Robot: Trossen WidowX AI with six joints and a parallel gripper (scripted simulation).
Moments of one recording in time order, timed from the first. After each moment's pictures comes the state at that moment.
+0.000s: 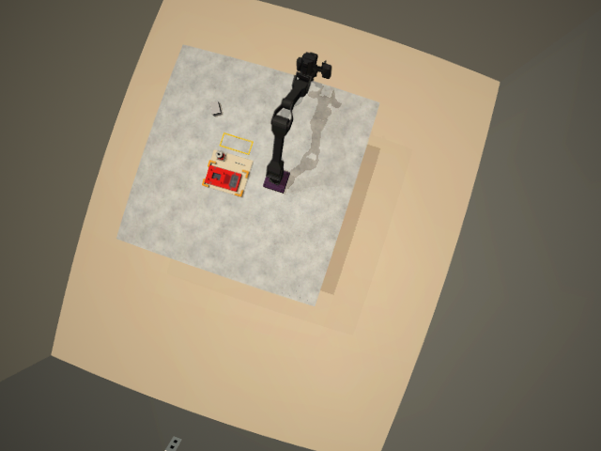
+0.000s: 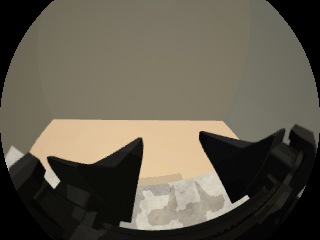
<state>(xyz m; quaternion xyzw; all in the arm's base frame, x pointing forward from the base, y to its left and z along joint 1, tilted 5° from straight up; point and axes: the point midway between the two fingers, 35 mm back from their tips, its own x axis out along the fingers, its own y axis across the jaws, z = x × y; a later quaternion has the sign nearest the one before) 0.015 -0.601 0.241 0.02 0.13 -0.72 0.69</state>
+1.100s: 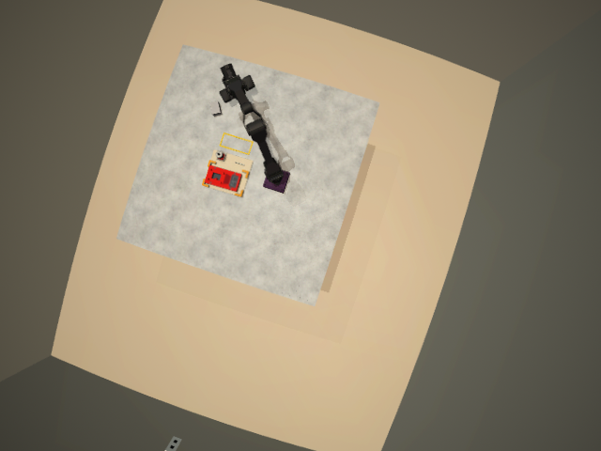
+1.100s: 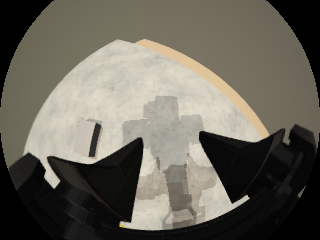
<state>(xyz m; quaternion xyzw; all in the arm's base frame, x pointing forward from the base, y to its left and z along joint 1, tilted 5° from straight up) 0.374 -0.345 0.158 0.09 0.41 -0.34 0.84</state>
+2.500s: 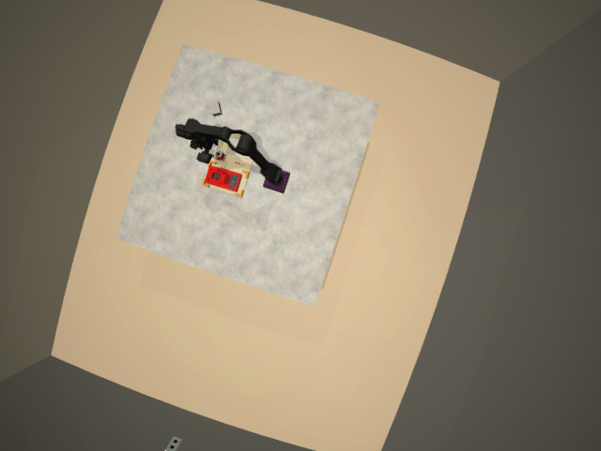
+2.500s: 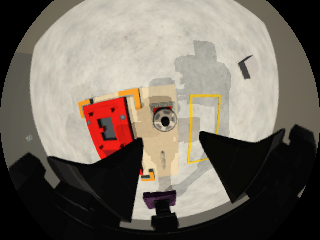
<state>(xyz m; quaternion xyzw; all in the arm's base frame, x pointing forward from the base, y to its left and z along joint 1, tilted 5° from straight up) 0.356 0.014 0.134 -0.06 0.69 0.00 0.72</state>
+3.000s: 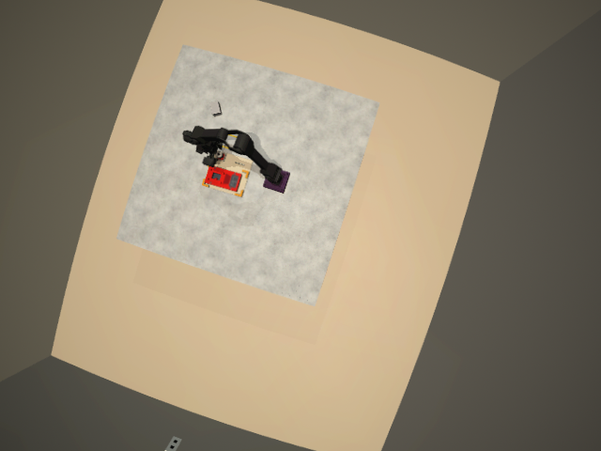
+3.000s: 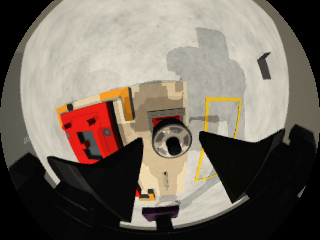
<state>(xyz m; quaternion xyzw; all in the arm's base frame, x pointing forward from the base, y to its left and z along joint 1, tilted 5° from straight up) 0.362 0.010 0.070 -0.06 0.69 0.00 0.72</state>
